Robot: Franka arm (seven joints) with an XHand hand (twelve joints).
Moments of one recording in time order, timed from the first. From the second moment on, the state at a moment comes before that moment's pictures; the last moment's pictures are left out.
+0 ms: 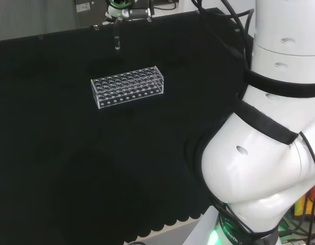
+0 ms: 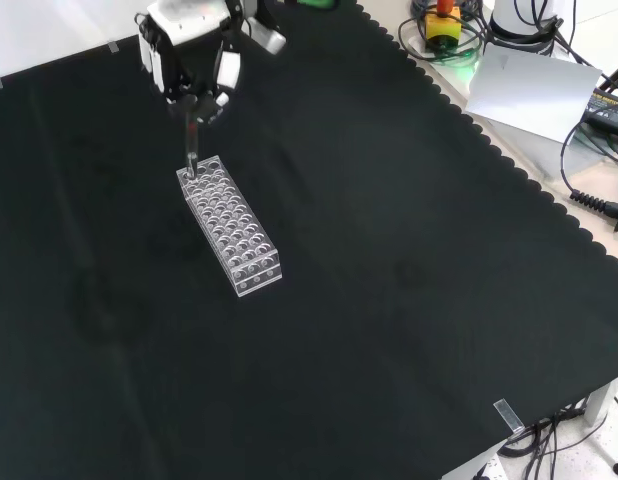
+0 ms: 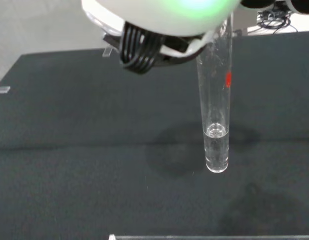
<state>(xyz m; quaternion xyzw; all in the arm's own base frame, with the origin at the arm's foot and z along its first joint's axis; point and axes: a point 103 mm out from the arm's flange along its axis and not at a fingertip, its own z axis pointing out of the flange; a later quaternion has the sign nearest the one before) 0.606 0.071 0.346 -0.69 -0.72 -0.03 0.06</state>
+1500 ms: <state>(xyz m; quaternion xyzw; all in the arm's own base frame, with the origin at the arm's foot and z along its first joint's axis) 0.560 0.147 0.375 -0.64 -0.76 -0.08 0.12</state>
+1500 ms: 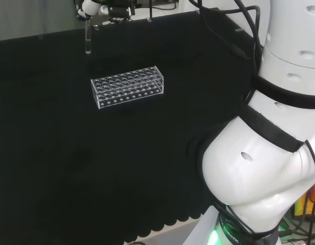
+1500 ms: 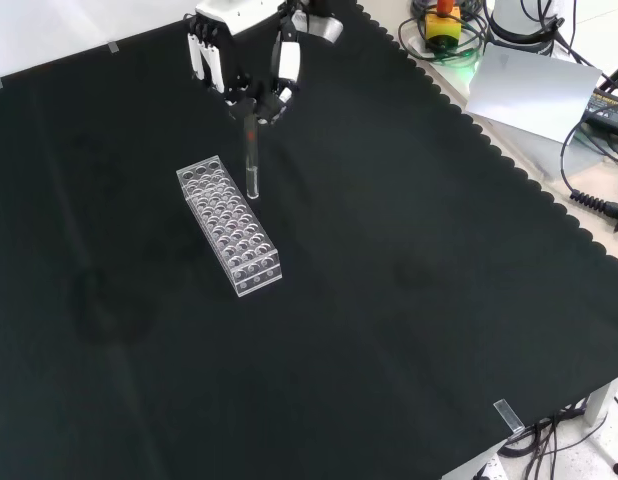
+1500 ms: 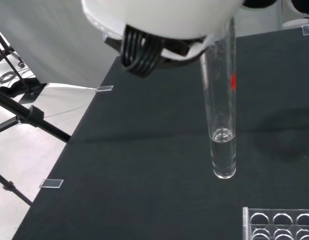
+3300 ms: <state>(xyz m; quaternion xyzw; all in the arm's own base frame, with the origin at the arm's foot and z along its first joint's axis) 0.542 -0.021 0.365 -0.74 -0.67 -0.01 0.04</state>
